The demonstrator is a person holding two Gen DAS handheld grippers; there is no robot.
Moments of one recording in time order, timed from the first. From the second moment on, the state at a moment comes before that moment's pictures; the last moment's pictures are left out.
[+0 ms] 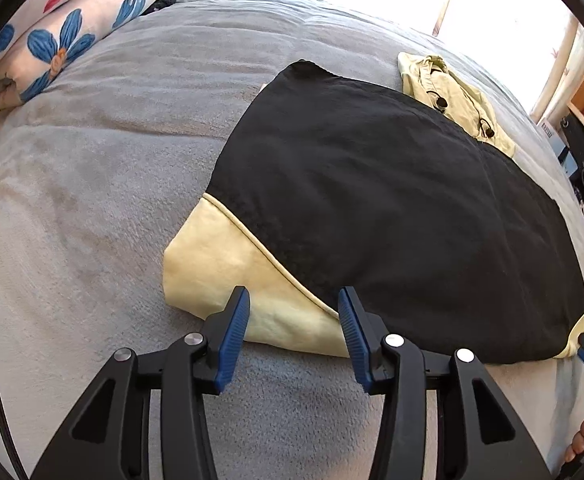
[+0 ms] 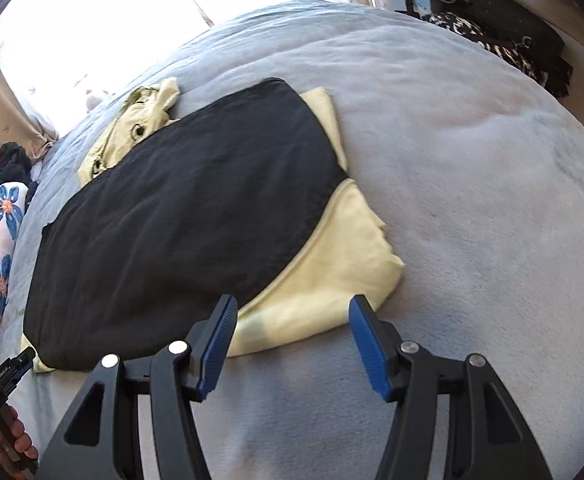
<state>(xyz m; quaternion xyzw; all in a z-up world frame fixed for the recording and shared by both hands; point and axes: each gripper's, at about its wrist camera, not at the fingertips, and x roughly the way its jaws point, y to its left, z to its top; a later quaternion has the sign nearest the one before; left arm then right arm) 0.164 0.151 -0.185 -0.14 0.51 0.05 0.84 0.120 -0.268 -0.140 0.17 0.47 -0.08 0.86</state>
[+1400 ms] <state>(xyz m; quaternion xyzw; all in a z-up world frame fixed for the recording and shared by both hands) 0.122 0.117 -0.057 0.04 0.48 0.03 0.88 0.102 -0.153 -0.029 0.01 0.45 0.01 0.89</state>
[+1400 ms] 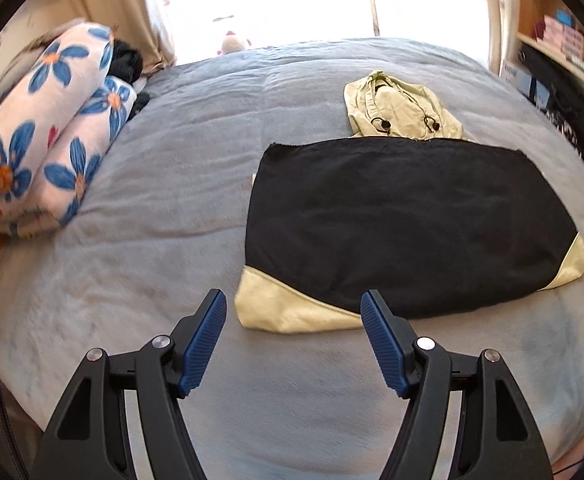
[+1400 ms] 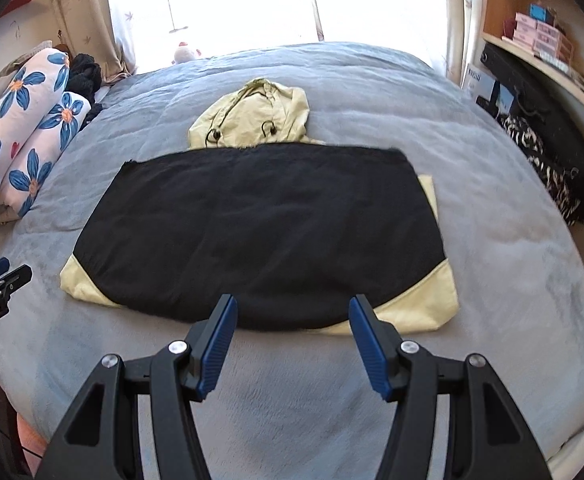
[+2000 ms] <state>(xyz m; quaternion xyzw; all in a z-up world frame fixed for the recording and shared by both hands) 0.347 0.108 -0.041 0.10 0.50 -0.02 0.86 0.306 -0.176 0.009 0.02 0.48 0.03 0.88</state>
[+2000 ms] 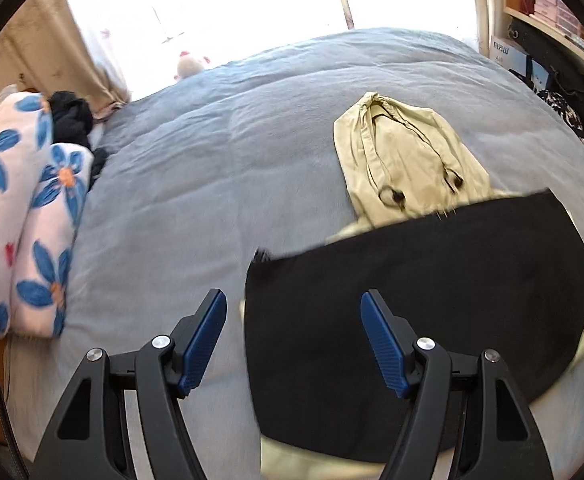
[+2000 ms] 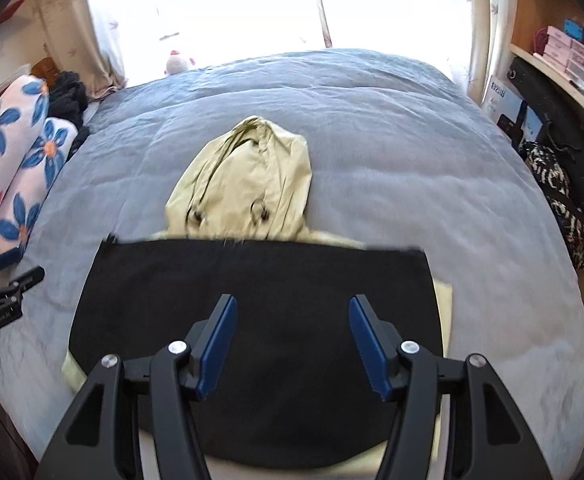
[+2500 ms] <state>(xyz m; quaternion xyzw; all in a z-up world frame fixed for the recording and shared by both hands) 0.591 0.062 -0.158 0.06 0.55 -0.04 0.83 0.544 -0.188 -0.079 0.08 0.52 0.04 0.85</state>
